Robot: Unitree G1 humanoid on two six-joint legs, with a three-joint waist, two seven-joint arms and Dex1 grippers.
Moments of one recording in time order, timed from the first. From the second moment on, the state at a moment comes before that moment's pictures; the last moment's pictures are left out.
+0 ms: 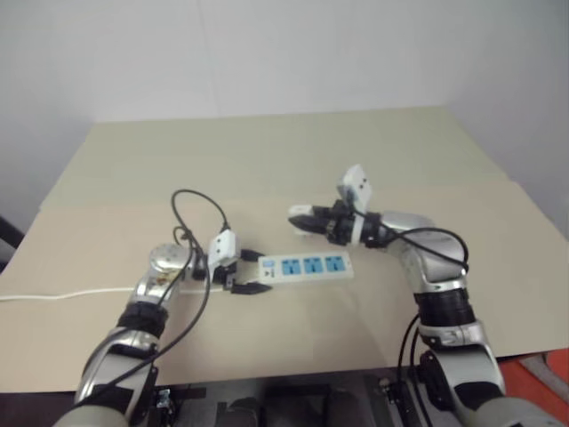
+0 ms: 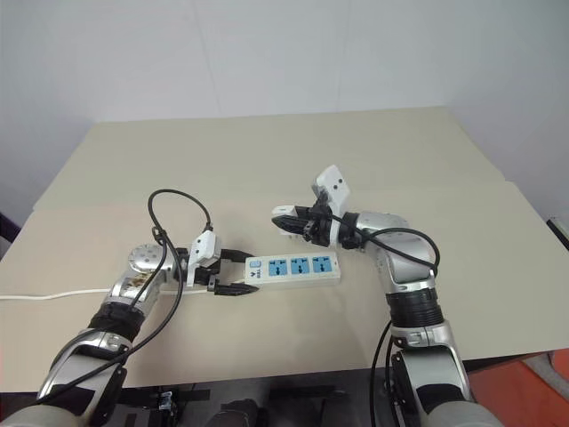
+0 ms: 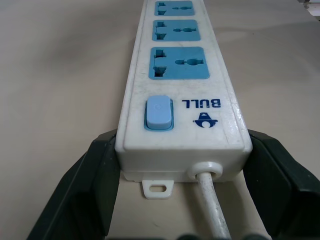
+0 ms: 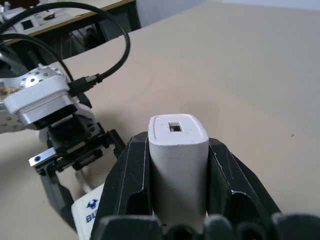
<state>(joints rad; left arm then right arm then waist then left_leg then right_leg) -0.62 0.47 -0.15 0.62 -0.17 -0.16 -1.39 -0.68 -0.28 0.03 0.05 0.28 0.66 0.95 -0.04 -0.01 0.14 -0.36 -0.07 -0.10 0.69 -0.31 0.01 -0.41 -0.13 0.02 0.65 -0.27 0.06</state>
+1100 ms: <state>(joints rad) -0.57 0.51 -0.15 0.53 -0.17 -0.12 -1.38 -0.66 -0.24 0.21 0.31 0.25 0.27 1.06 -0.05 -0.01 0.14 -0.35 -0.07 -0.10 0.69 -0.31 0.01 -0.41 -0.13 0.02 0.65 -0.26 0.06</state>
